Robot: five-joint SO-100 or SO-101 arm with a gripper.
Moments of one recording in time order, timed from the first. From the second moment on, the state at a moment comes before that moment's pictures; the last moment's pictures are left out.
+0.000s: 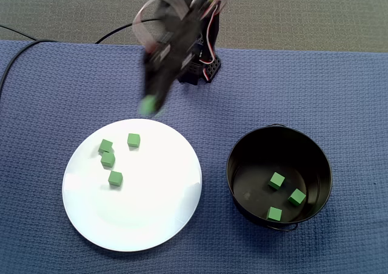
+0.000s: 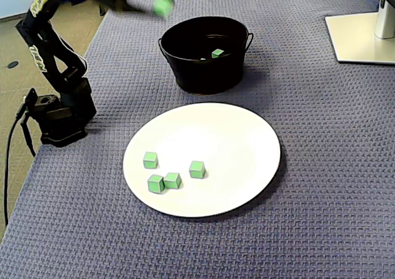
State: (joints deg) arm 14.7 116.5 64.9 71.2 -28.9
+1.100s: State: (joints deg) arm -26.8 61.8 46.4 86.7 -4.6
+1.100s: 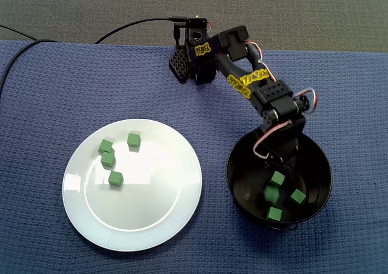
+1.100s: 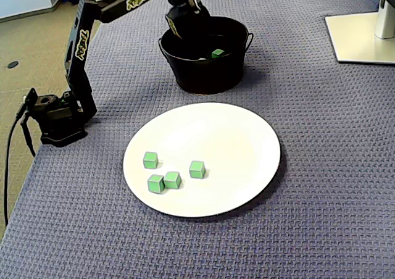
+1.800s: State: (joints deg) arm 43.7 94.9 60.9 98.3 -15.0
